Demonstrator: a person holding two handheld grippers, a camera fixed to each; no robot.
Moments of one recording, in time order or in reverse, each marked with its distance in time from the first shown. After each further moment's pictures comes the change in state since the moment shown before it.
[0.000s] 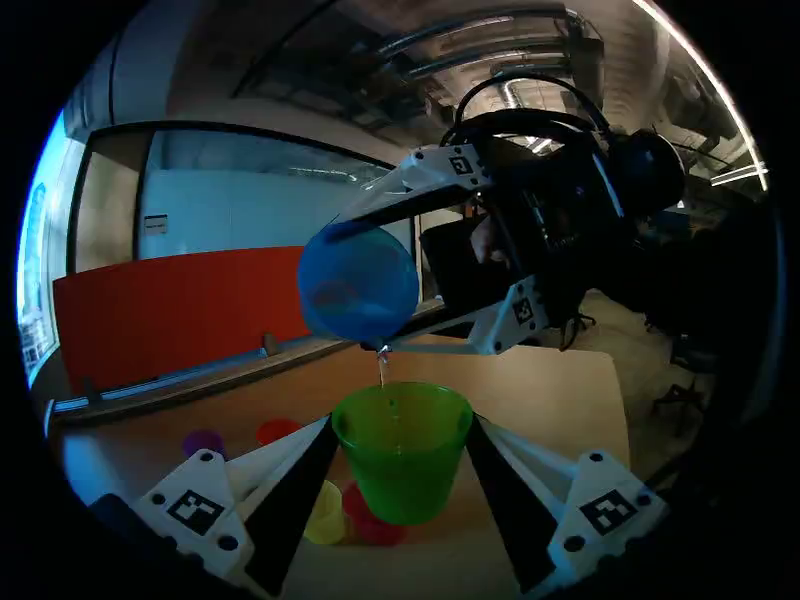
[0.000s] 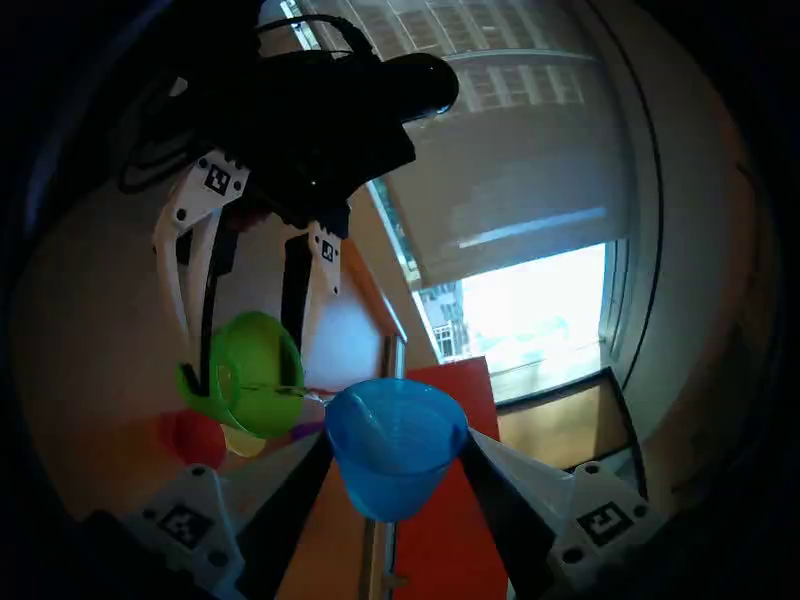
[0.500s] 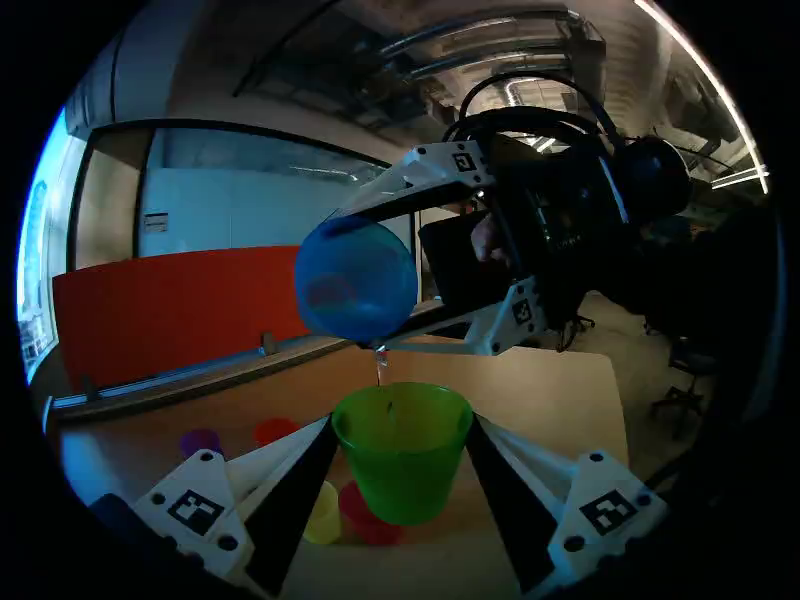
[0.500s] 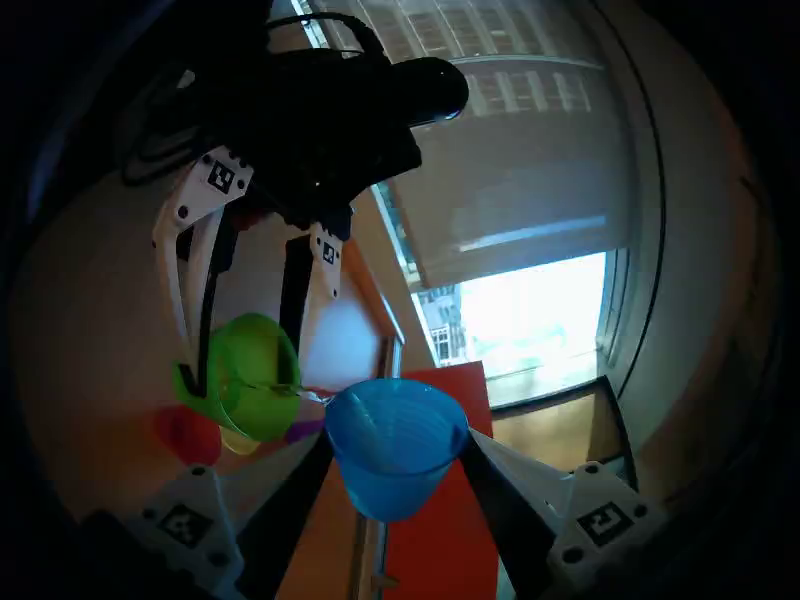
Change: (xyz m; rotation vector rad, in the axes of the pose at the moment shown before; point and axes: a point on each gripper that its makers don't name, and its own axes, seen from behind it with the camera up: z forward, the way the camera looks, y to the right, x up) left arm -0.001 0.003 0.001 -0.003 0.001 -0.008; right arm -0.004 0.005 0.001 -0.005 0.001 -0.039
